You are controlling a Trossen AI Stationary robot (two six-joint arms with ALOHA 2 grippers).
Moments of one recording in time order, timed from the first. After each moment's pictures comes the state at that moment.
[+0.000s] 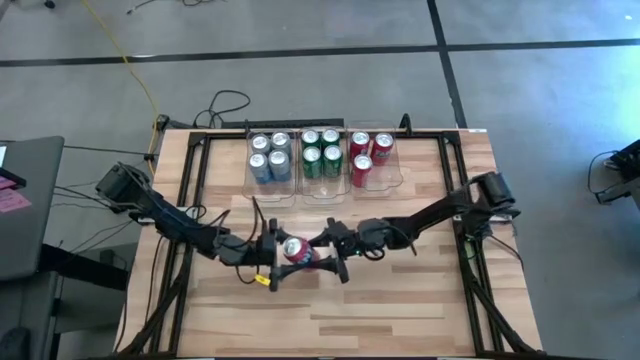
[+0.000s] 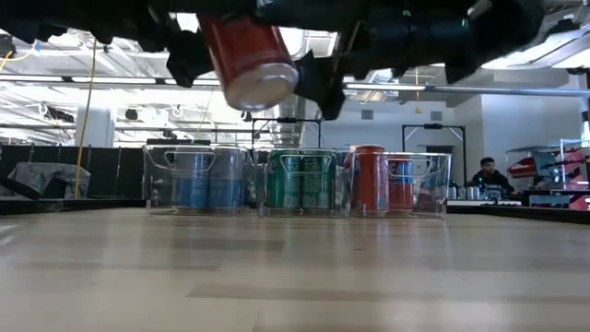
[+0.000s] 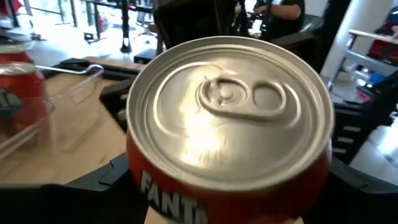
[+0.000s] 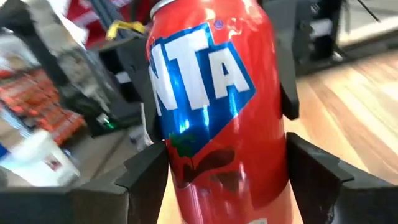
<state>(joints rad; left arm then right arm) -0.48 1.46 0.56 0.83 -0.55 -0.18 0.21 1.80 0.84 0.81 0.02 0.43</state>
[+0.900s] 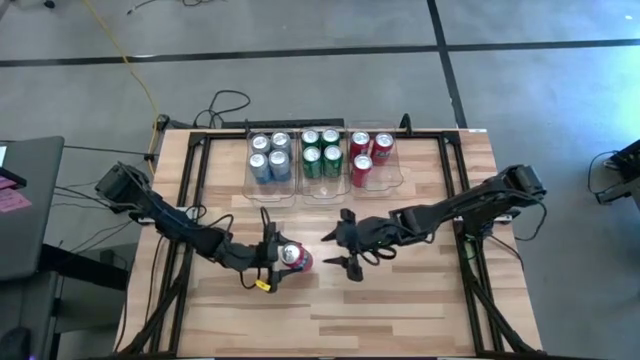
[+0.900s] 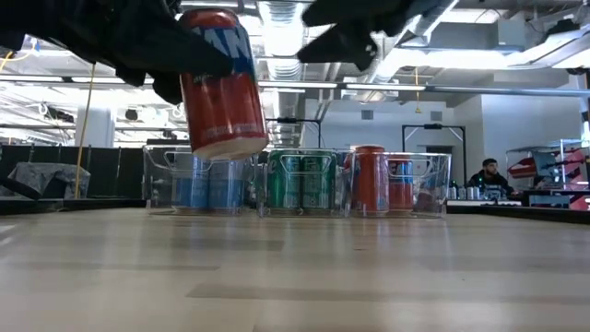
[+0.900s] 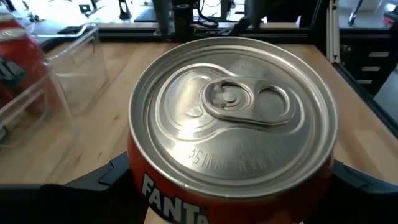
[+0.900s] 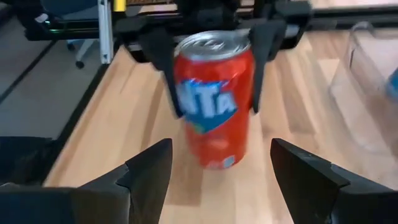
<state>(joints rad) -0.49 1.46 0.57 0.60 -0.56 -0.15 0.26 1.57 1.03 0.04 0.13 0.17</state>
